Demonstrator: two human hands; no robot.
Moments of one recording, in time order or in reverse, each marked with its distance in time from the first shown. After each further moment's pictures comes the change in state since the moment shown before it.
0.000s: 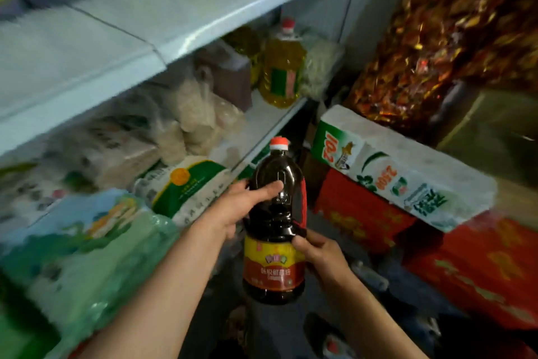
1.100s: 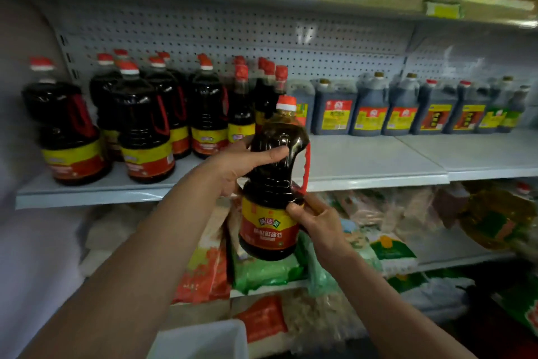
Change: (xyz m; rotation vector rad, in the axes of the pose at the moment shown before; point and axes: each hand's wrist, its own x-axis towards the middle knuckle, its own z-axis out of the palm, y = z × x) left_hand -0.620 0.015 -0.247 -0.090 0.774 0.354; right_hand -0.337 -0.079 0.433 -0.063 -0.813 -0.473
